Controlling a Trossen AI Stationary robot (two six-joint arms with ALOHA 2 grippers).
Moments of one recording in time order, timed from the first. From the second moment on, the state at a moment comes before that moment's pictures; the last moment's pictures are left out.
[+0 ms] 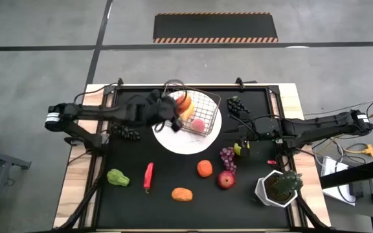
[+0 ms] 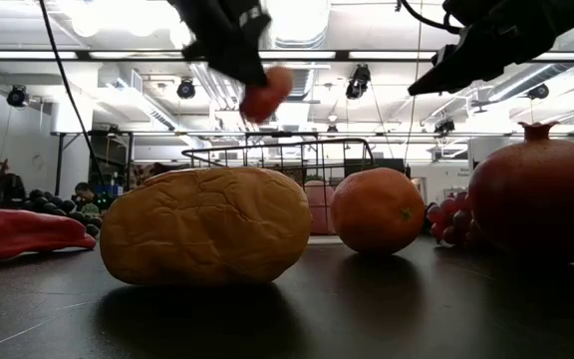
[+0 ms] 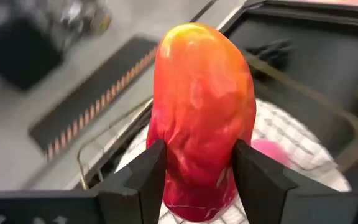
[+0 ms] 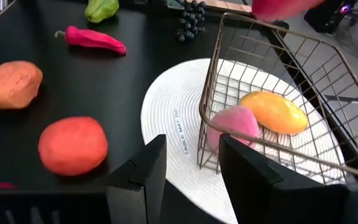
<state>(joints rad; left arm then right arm) 0.09 1.44 1.24 -0.48 -0.61 -0.24 0.05 0.86 0.55 -0.15 0.12 -0.12</state>
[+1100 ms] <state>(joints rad) 0.27 1.70 1.35 -0.69 -0.45 -0.46 0.05 0.79 0.53 -0.21 0.12 -0.09</state>
